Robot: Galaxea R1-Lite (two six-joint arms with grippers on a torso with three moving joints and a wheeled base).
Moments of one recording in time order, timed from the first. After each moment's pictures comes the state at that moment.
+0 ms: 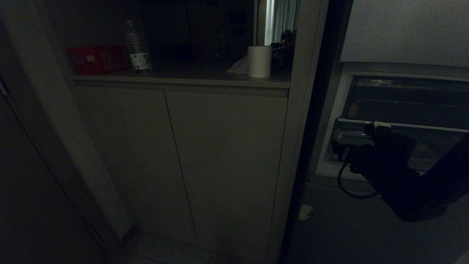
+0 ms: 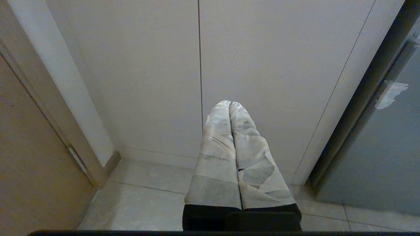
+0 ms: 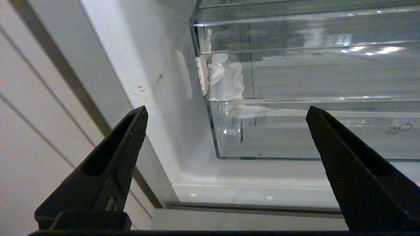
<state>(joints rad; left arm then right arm) 0.00 0.00 -0.03 0.06 0.01 -0.01 0.13 2.10 -0.80 -1.26 -0.26 0.13</state>
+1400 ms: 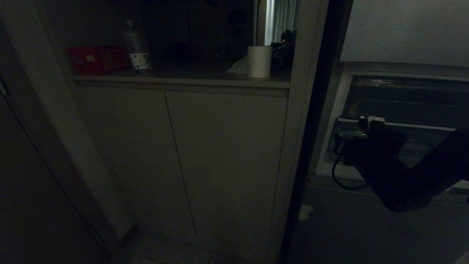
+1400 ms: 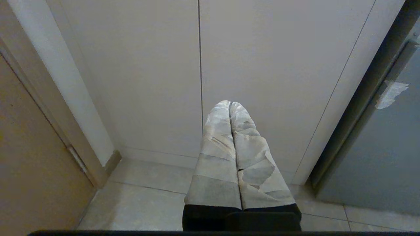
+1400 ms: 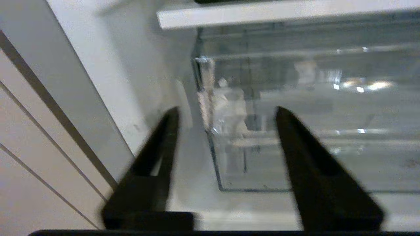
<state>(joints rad) 0.00 0.00 -0.03 0.06 0.01 -0.01 0.13 2.17 -0.93 -1.25 -0.29 0.11</state>
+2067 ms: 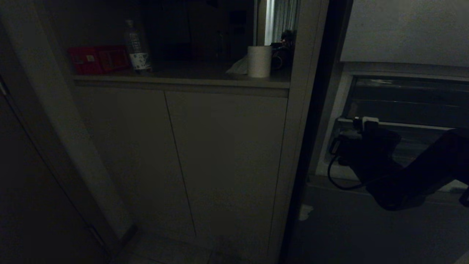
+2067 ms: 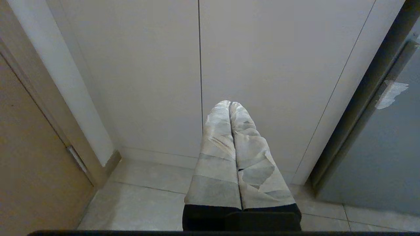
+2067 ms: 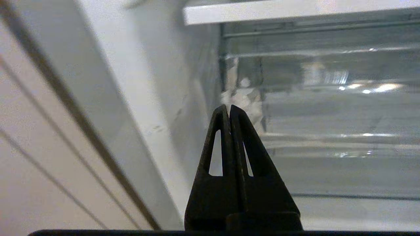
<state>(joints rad) 0.00 0.00 -0.03 0.06 0.01 -0.01 0.16 2.18 -0.94 -1.25 -0.29 0.11</state>
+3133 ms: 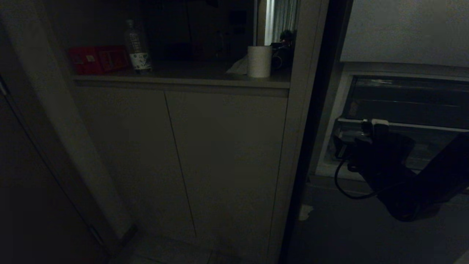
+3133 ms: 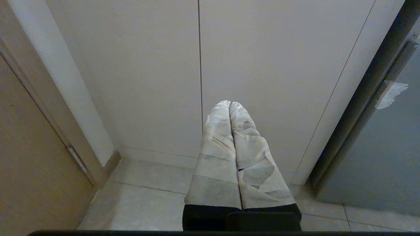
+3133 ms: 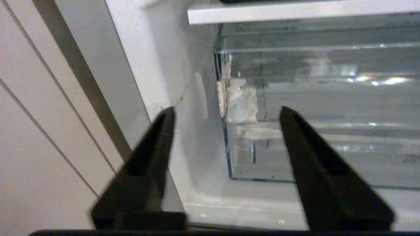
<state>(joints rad) 0.00 0.00 -0.03 0.06 0.01 -0.01 0.14 2.13 -0.81 -1.35 -0.23 0.09</state>
